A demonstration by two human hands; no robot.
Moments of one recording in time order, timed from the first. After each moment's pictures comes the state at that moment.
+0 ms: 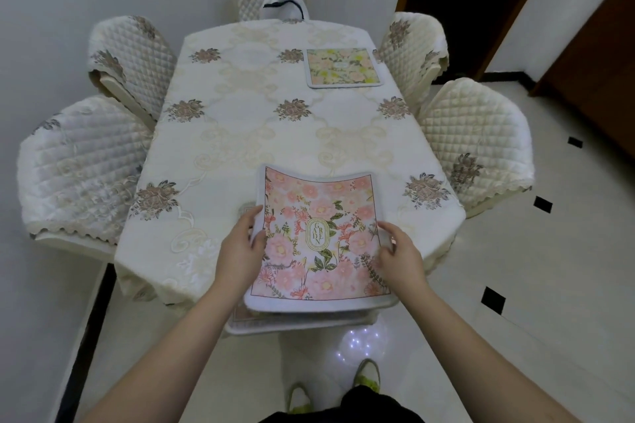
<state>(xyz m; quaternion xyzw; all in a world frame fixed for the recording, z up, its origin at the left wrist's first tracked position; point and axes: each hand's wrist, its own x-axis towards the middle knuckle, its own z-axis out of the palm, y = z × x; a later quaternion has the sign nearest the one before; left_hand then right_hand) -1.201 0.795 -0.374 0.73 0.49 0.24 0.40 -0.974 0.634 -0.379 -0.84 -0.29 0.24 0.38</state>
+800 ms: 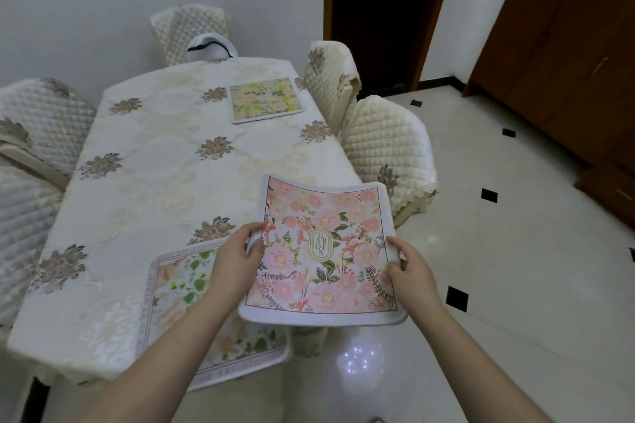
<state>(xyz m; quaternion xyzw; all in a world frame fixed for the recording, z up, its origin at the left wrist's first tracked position) -1.031 0.730 -0.336 0.79 0.43 0.21 0.39 -0.832 0.517 -0.366 -0.83 -0.17 0.23 0.48</state>
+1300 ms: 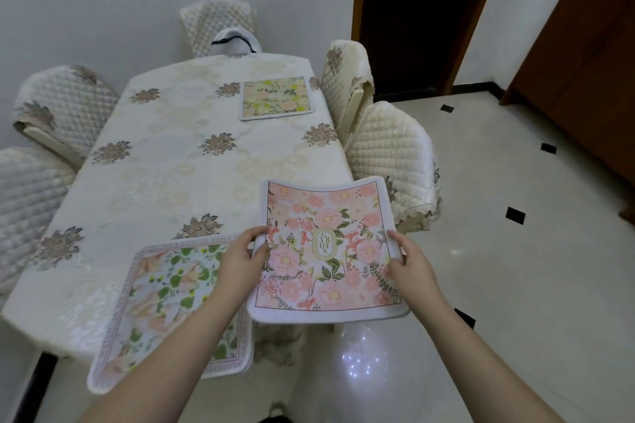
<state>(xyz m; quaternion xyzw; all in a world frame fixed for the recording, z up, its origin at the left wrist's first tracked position) -0.962 0.697 -0.350 0.72 0.50 0.21 0.43 -0.734 0.515 -0.362 -0.81 -0.22 0.29 0.46</state>
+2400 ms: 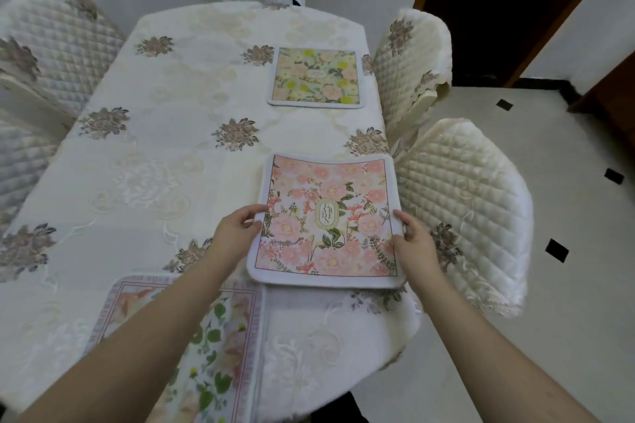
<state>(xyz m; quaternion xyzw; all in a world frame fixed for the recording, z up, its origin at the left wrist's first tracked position) -0.913 0.927 -0.425 0.60 0.56 0.20 0.53 -0.640 0.759 -0.412 -0.80 -0.17 0.36 0.44</state>
